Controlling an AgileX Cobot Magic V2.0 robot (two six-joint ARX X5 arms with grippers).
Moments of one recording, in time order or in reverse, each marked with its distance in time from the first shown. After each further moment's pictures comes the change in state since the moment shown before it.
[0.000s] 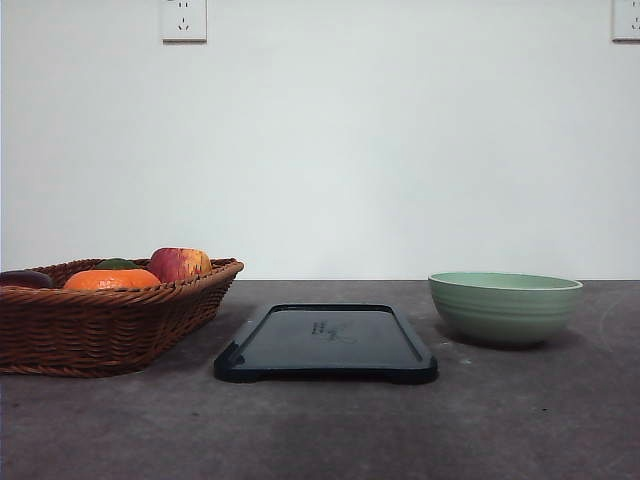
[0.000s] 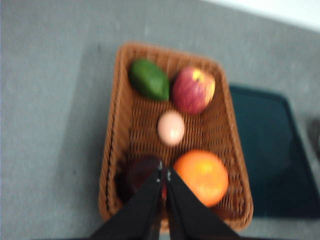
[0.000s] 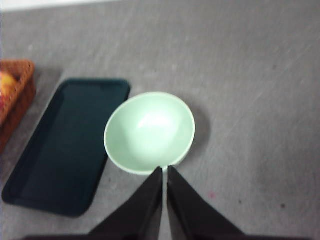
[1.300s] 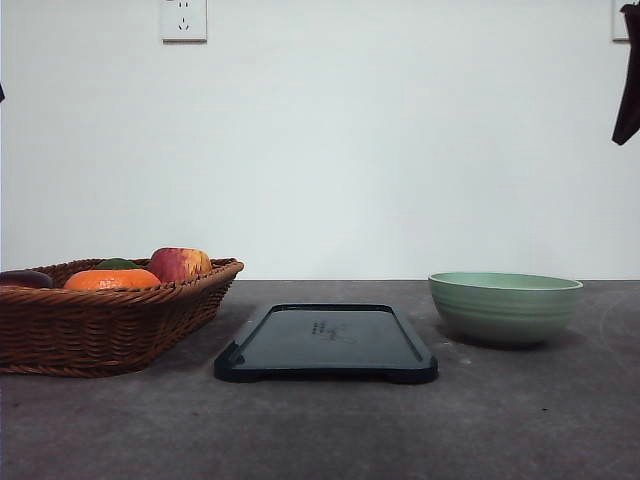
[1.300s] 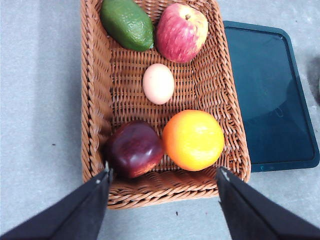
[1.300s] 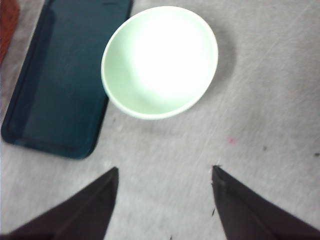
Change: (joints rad) left_arx 0.000 0.177 0.083 -0.115 0.092 0.105; right_arx 0.035 0.261 0.097 -0.169 -0.025 -0.022
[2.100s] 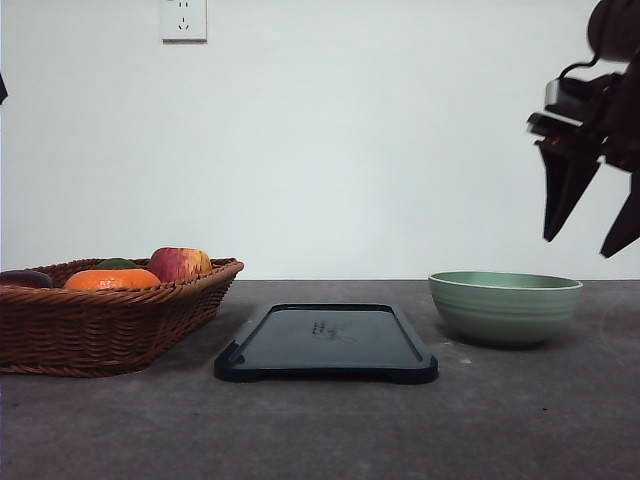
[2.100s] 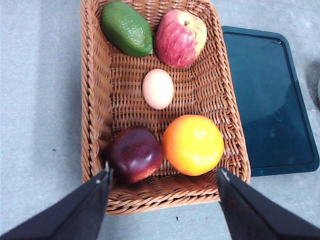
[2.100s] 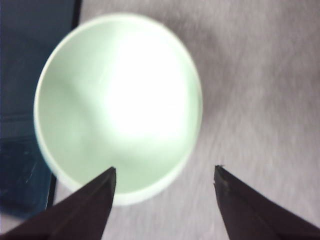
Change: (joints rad) left_arx 0.000 0.000 0.000 0.018 0.000 0.000; right_arx 0.000 0.546 0.262 0.086 0.002 0.003
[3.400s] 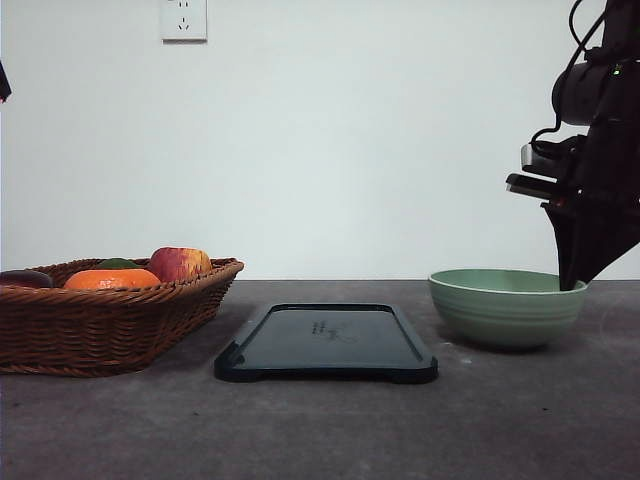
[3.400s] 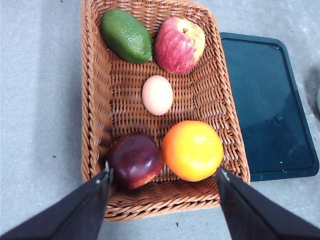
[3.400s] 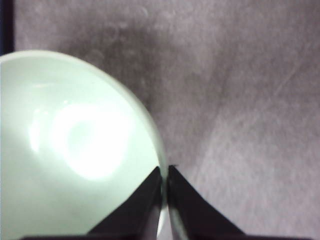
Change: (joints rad) left_arx 0.000 0.000 0.000 0.018 0.000 0.000; right_arx 0.002 0.194 0.169 -0.134 0.048 -0.012
